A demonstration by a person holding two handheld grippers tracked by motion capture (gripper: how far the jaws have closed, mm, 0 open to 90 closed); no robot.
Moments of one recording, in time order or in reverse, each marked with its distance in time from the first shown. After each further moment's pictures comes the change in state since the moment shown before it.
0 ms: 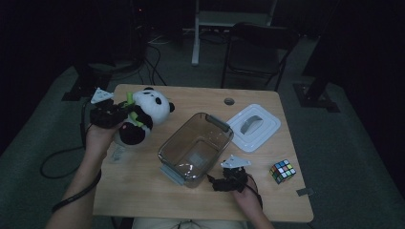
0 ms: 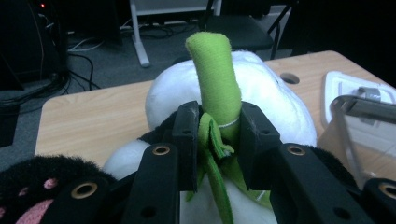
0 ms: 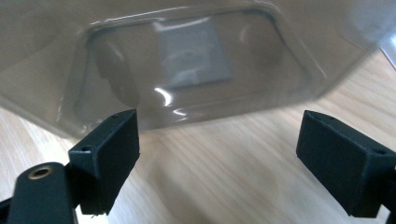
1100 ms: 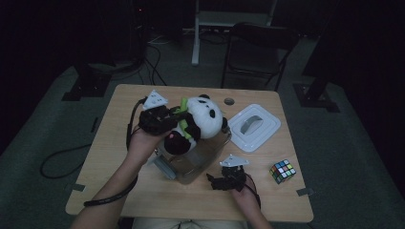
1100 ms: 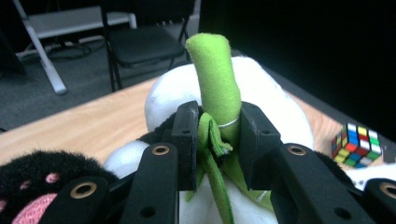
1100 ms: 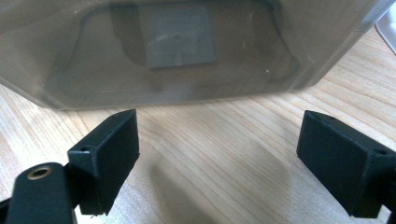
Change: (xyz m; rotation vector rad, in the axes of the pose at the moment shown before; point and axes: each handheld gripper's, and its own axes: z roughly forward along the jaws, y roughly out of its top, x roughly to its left) left arm -0.139 0.025 0.017 -0.009 -0.279 0.145; right arm -0.002 -0.003 0.007 0.015 -0.025 0.036
